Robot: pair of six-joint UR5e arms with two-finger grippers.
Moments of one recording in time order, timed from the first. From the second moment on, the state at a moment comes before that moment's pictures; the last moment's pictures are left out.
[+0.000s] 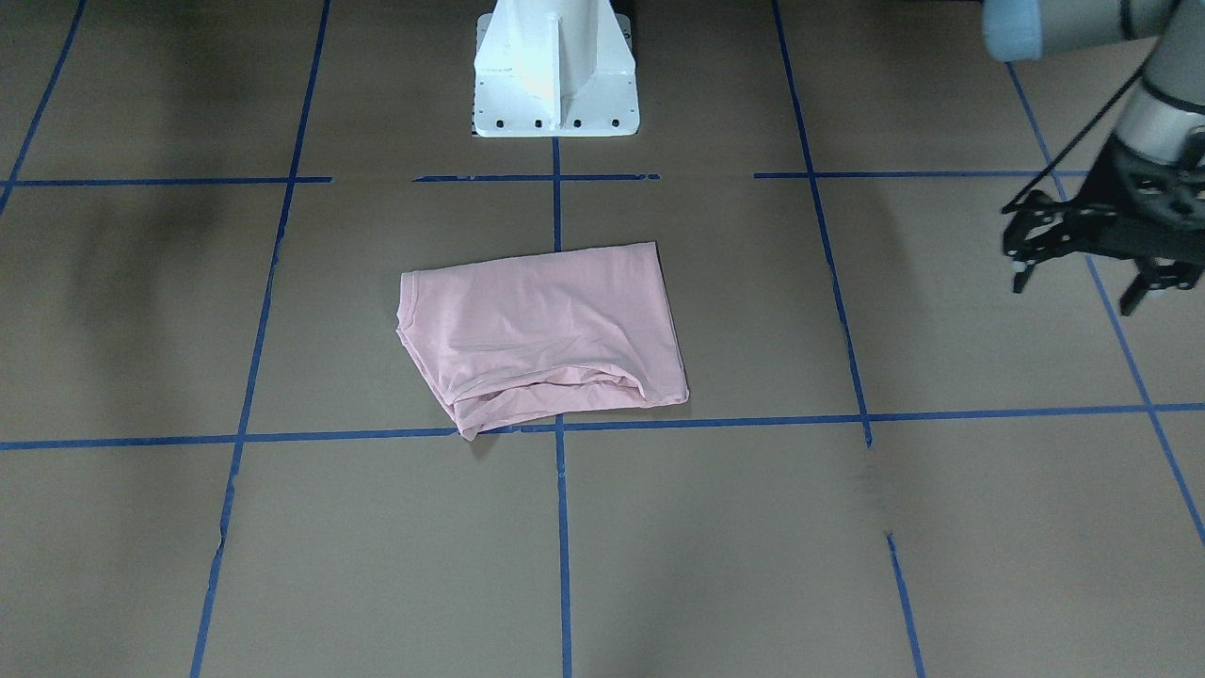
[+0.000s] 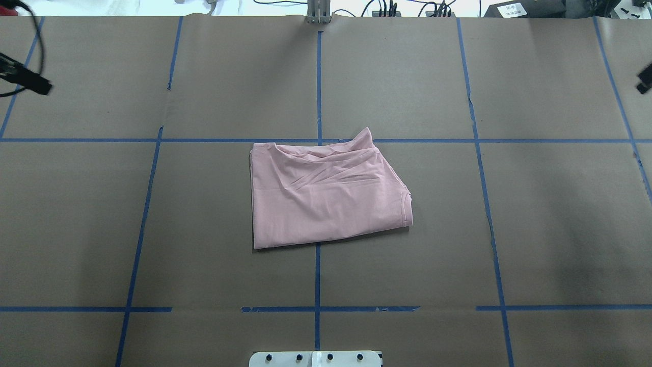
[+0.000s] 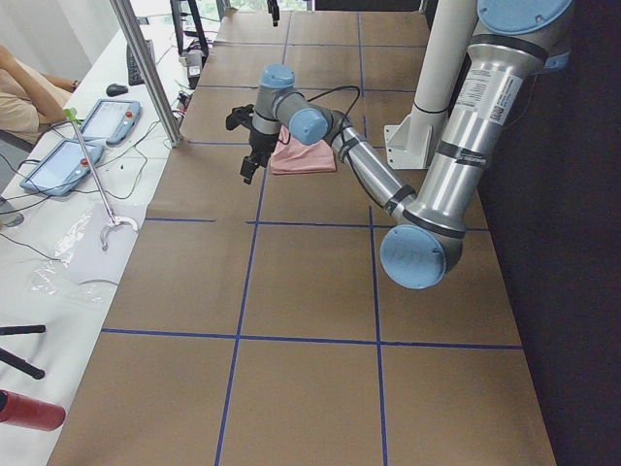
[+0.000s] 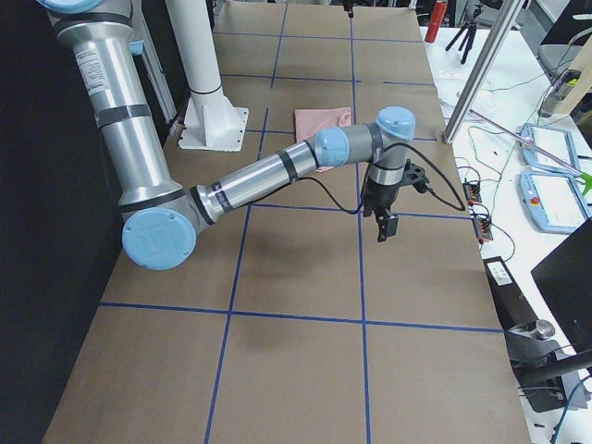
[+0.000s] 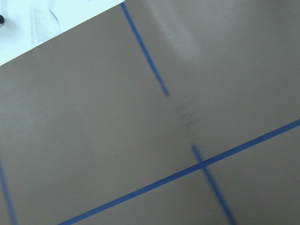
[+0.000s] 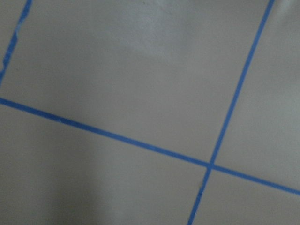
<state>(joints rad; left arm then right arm) -1.22 -1.77 -1.98 -1.52 -2.06 -0.15 1.40 -1.36 1.77 -1.85 2.16 -0.08</state>
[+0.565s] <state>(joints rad) -1.38 -1.60 -1.85 -1.55 -2.11 -0.20 1.51 -1.61 1.76 -1.76 2.22 -0.12</state>
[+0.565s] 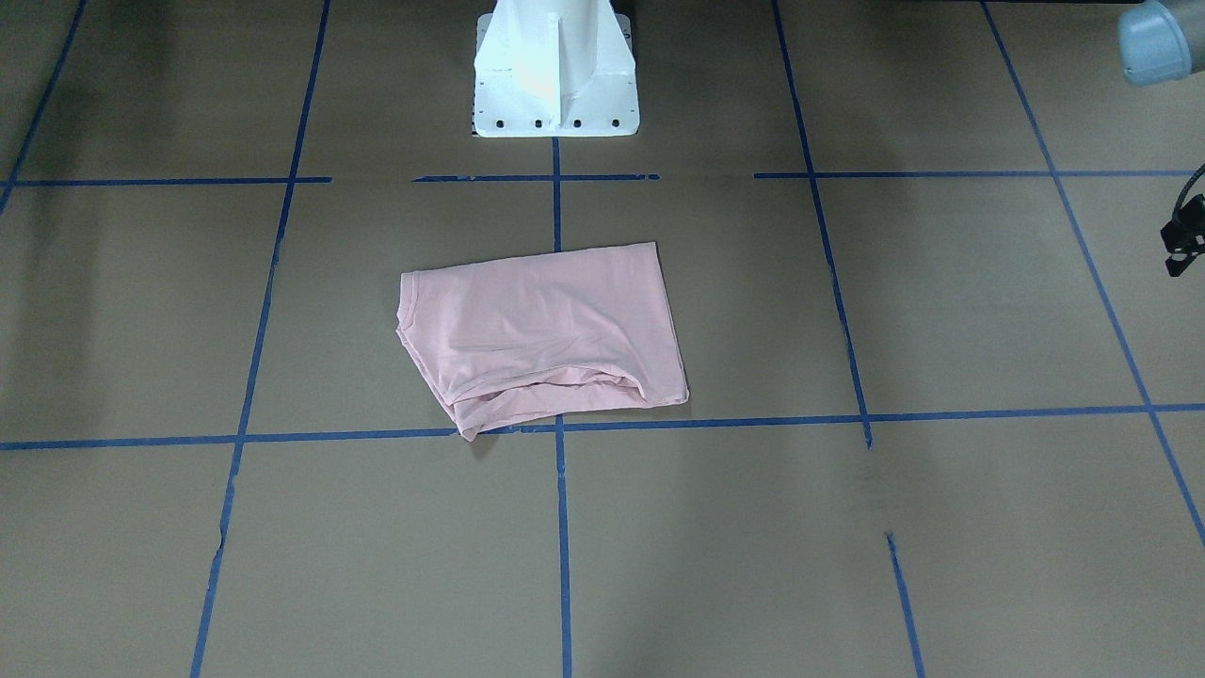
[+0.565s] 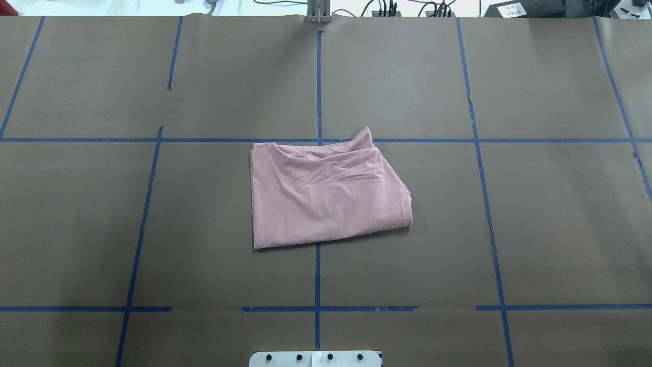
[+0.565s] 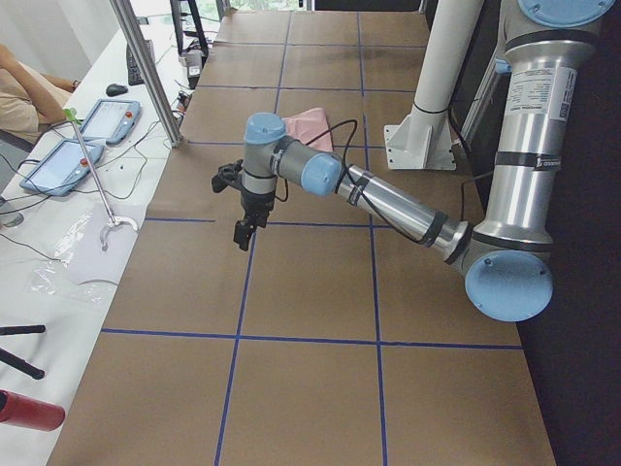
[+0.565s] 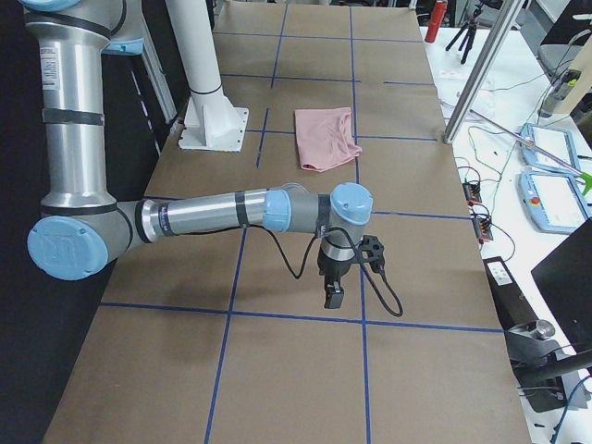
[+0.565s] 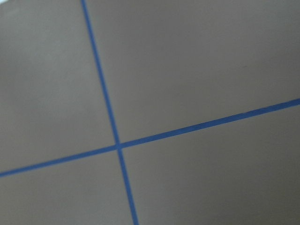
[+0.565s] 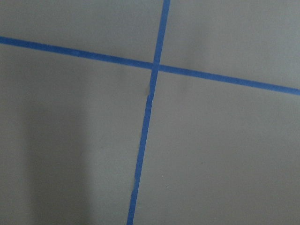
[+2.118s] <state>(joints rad) -1.62 -1.45 -1.71 -1.69 -2.35 -0.01 1.52 -1.68 1.76 -1.70 2.27 -0.12</state>
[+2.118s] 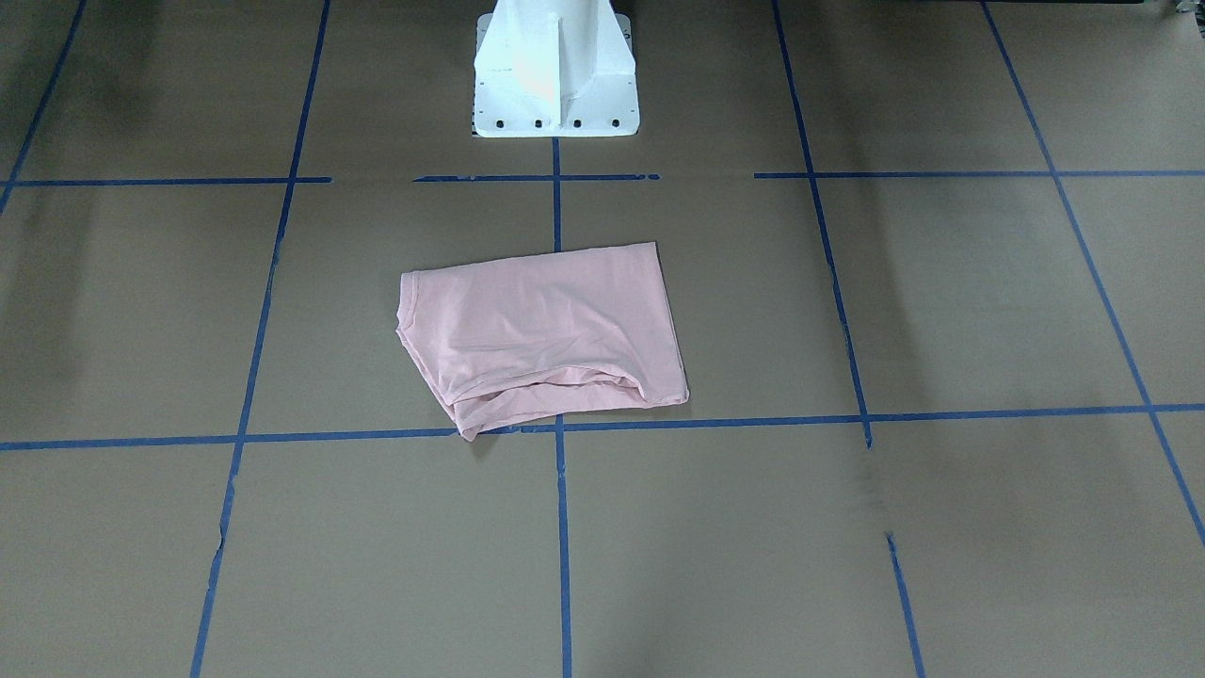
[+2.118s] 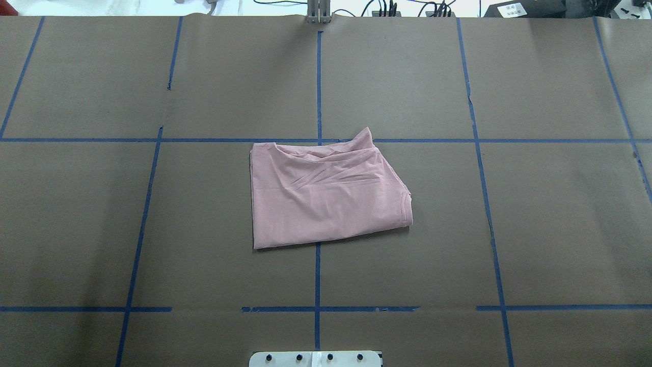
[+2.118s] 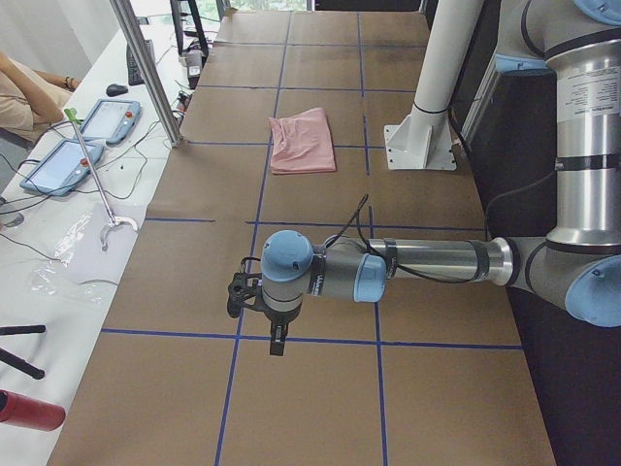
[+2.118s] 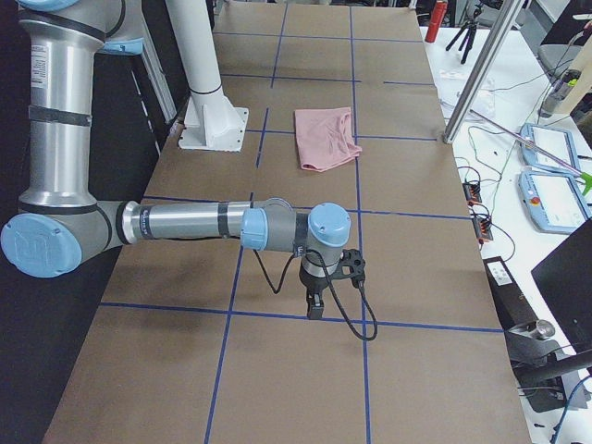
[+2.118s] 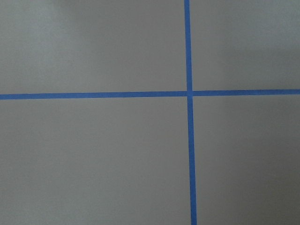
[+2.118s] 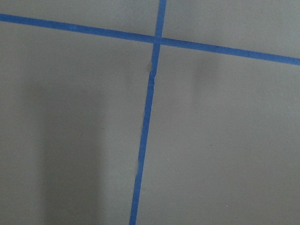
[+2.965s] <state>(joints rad) -1.61 -1.44 -1.71 -1.74 -2.36 -0.01 1.52 -1.68 1.77 -1.70 2.27 -0.12</state>
